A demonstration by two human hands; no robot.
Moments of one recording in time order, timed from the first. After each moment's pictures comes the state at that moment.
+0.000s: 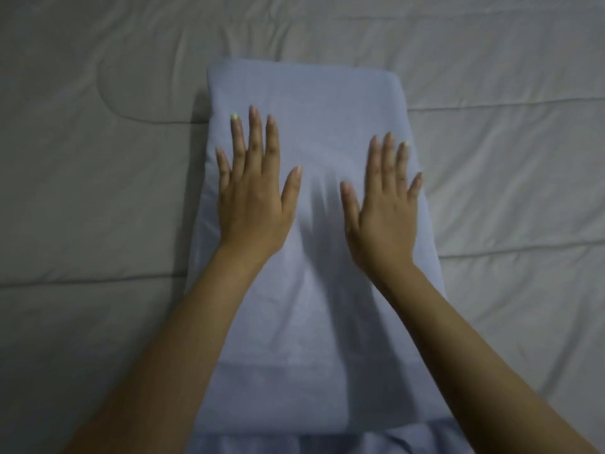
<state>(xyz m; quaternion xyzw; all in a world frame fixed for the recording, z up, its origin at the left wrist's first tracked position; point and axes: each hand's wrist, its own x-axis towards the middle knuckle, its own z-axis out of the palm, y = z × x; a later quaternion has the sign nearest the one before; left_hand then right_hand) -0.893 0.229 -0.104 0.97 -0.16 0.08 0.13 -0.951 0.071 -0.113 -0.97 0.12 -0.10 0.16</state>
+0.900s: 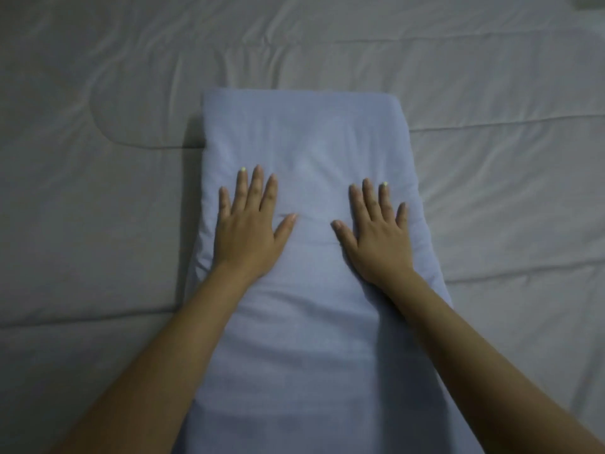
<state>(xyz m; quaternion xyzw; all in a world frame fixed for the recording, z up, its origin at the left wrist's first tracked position) -0.841 0.245 -0.146 0.98 -0.19 -0.01 0.04 -0.901 0.052 -0.154 -0.99 0.11 -0.01 0.10</state>
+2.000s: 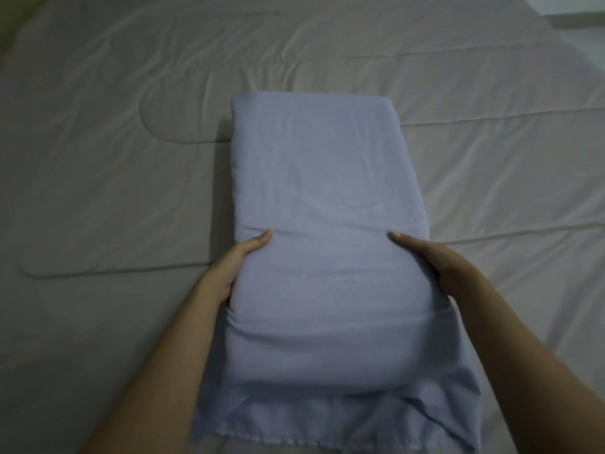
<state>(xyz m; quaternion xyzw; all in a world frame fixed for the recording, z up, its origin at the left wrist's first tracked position) -0.951 0.321 -0.135 0.63 0.20 -0.38 0.64 -1.028 -0.003 -0.126 -0.63 0.38 0.20 0.65</state>
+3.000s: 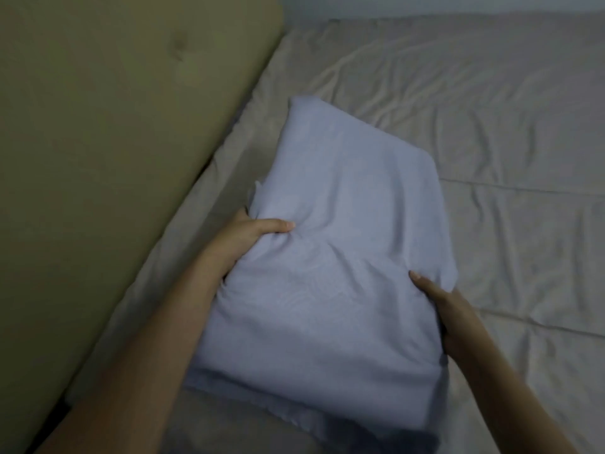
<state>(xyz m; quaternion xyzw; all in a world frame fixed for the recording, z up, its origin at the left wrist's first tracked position) -0.891 0.765 -0.002 0.77 0.21 -0.15 0.58 -0.959 0.457 -0.110 -0.57 0.25 0.12 0.77</state>
